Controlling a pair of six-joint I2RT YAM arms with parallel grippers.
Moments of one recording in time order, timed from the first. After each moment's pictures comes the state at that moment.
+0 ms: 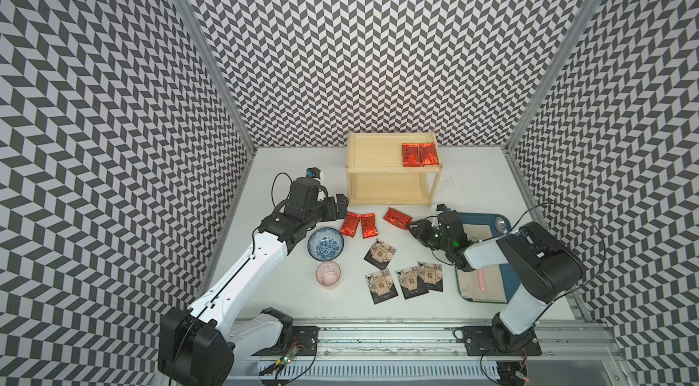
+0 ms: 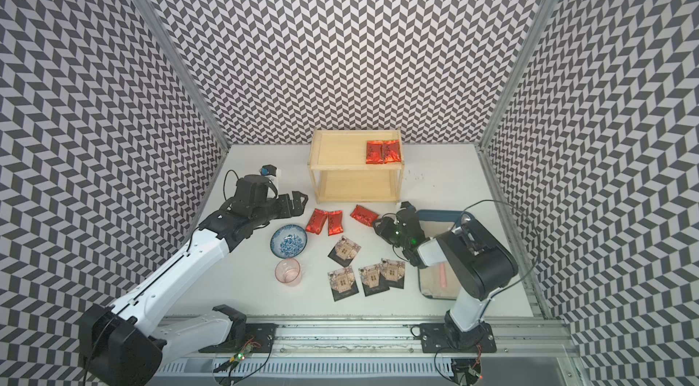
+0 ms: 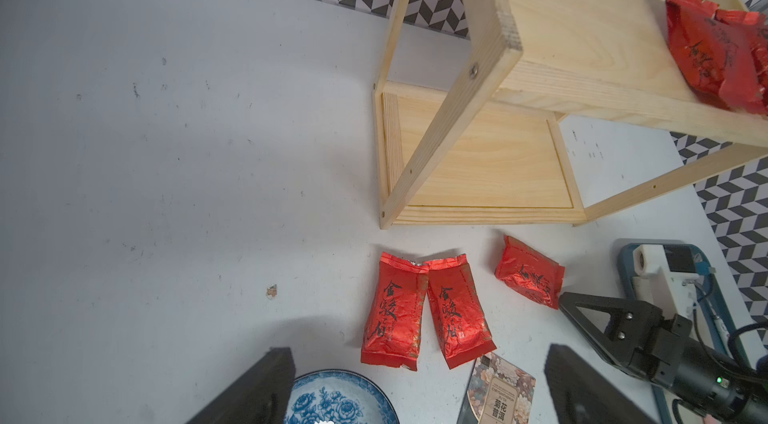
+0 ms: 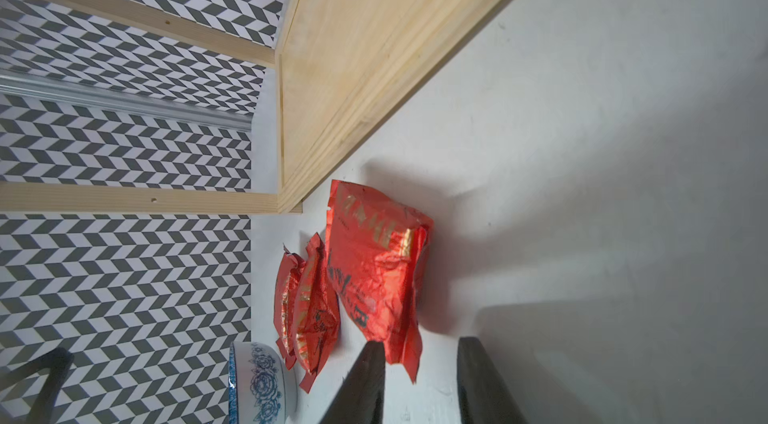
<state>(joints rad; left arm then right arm) -0.39 1.15 0.94 -0.44 0.02 -0.42 0.45 1.73 0.48 0.69 -0.27 1.05</state>
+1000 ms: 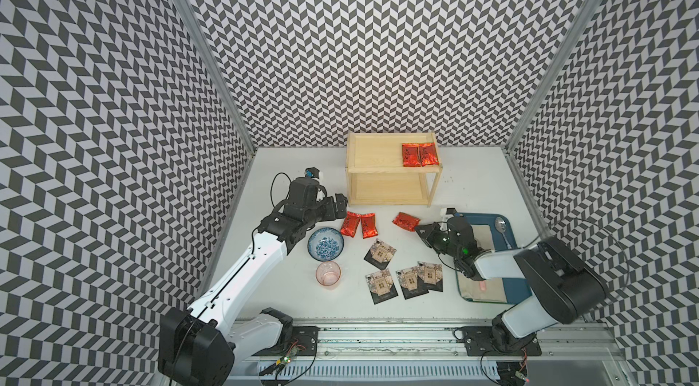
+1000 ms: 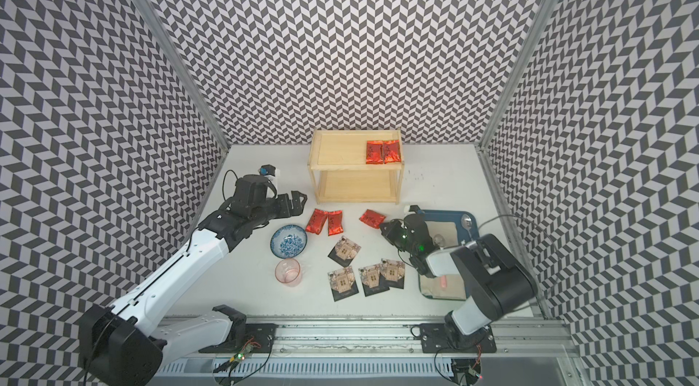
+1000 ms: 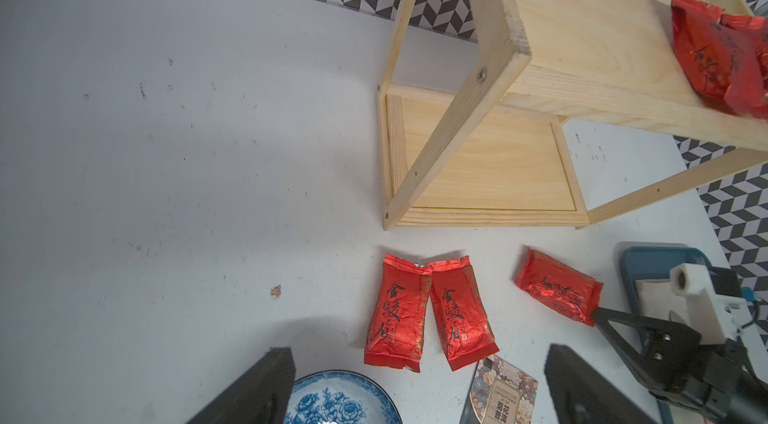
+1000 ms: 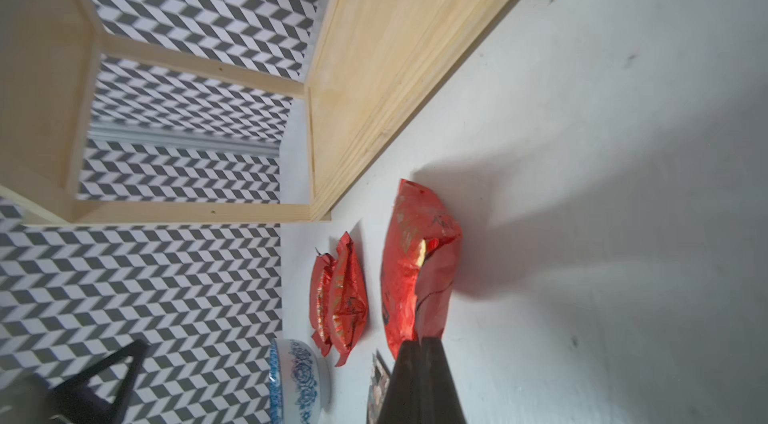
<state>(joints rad) -0.39 1.15 0.94 -0.44 0.03 -0.42 0.45 1.49 0.34 0.66 -0.20 1.14</state>
